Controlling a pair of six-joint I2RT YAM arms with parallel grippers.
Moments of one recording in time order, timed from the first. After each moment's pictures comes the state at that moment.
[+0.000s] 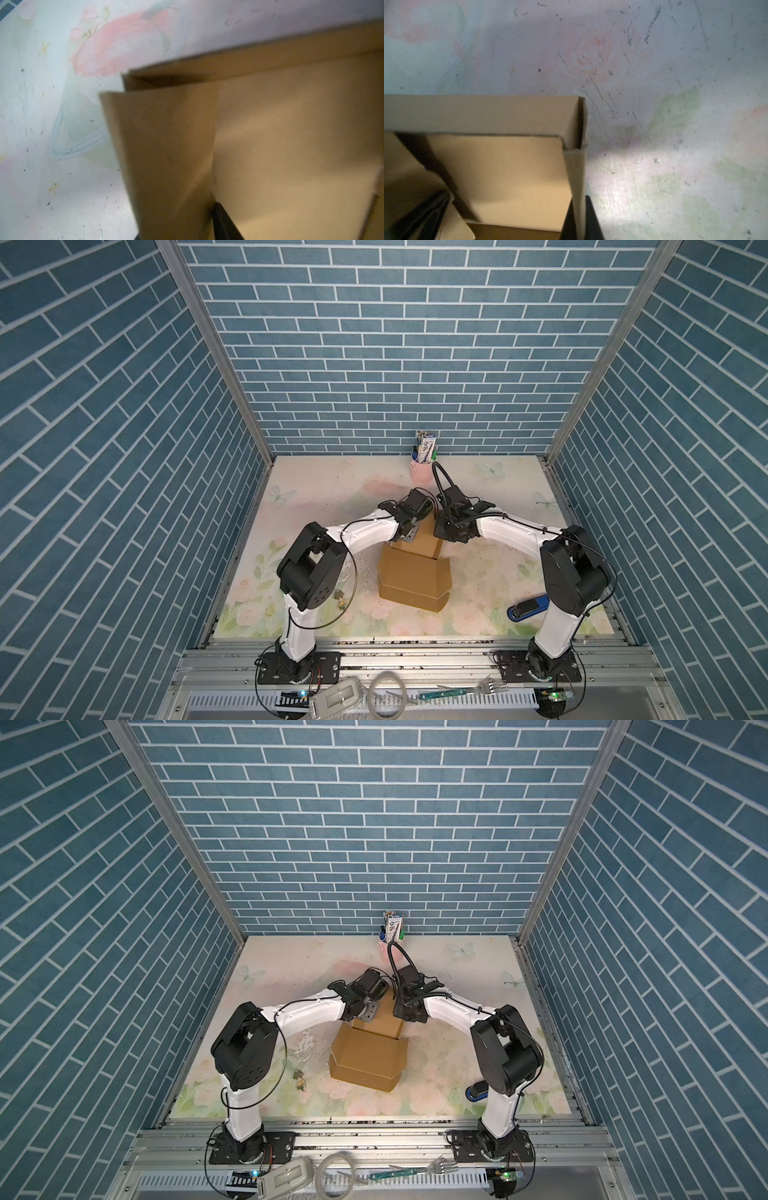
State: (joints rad) left arm -0.74 1.91 1.40 -0.57 -0.33 -0.26; right arm 0.64 1.80 1.24 -0.56 0.04 0.78
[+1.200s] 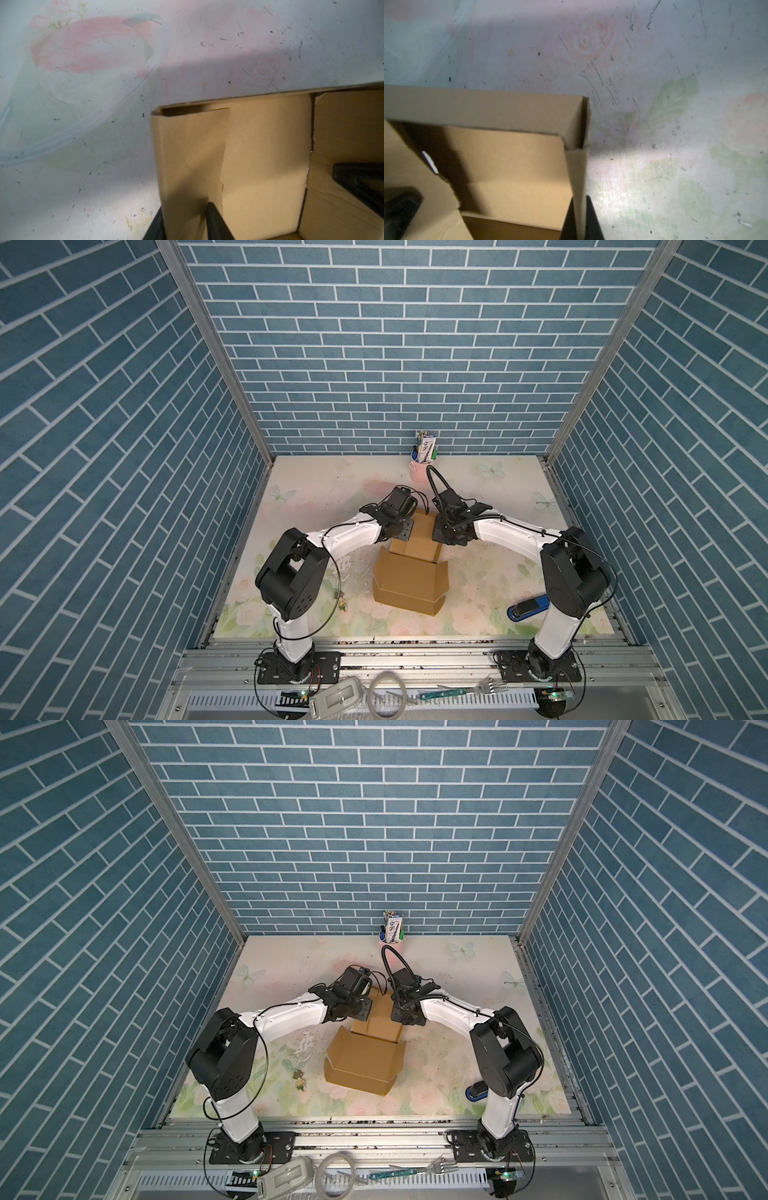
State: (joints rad) left arm -0.67 1.81 1.25 -0.42 -0.12 -0.27; right arm 0.68 1.79 1.24 -0.61 0.07 0.77
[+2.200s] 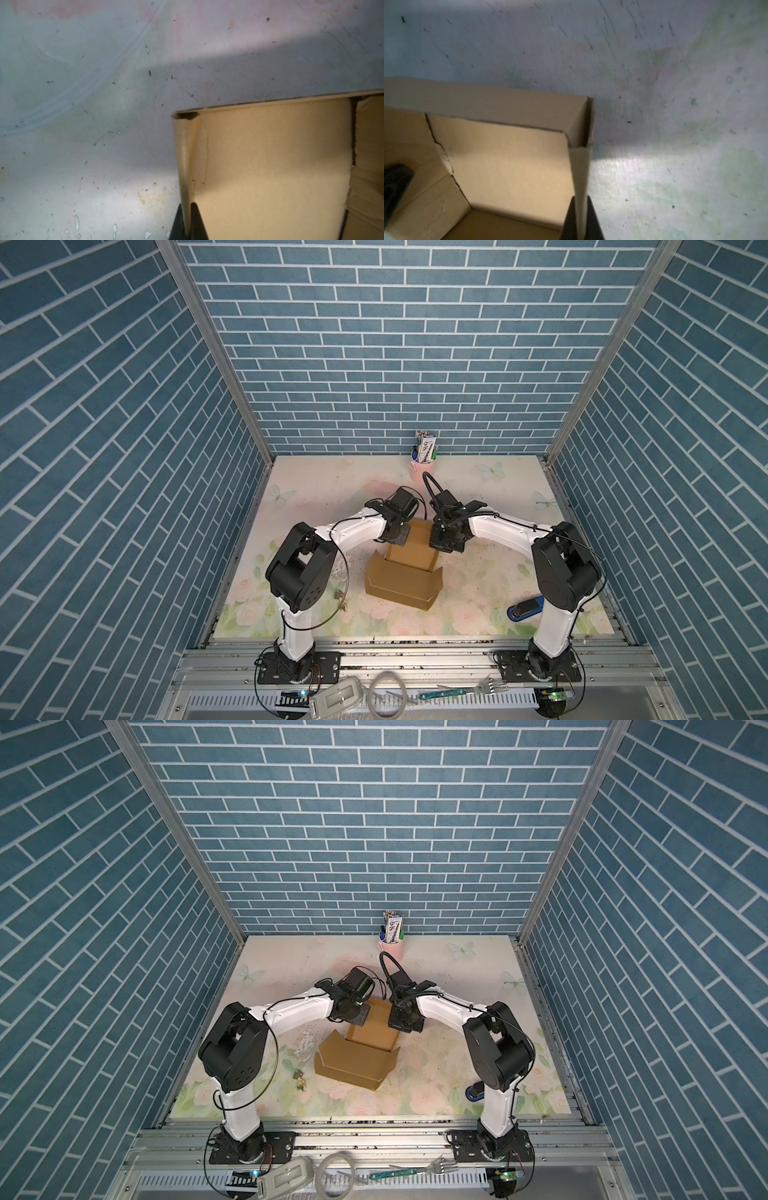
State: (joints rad) left arm -0.67 1.89 1.34 -0.62 -0.15 -0.27; right arm 0.68 1.83 1.27 -0.71 -0.09 0.82
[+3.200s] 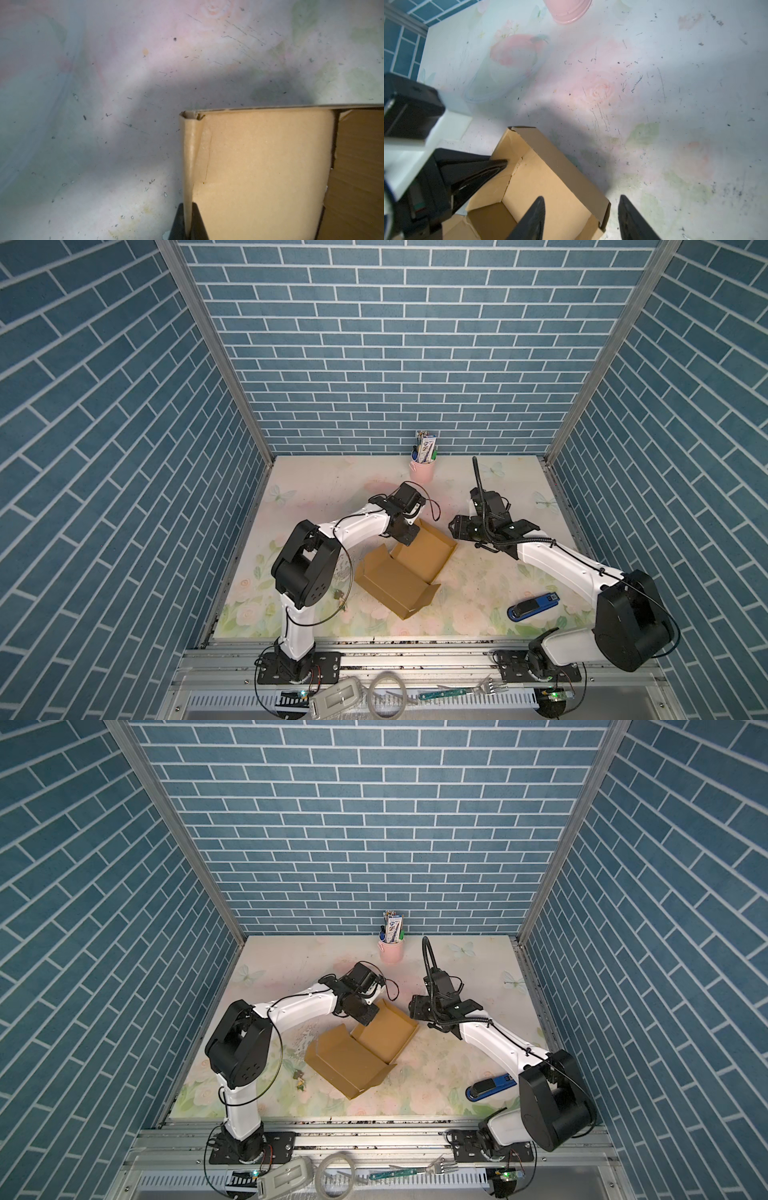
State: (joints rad) left arm -0.67 1.94 1.43 -0.64 0.06 0.01; right arm 0.54 1.42 0.92 -0.32 -0.09 0.48
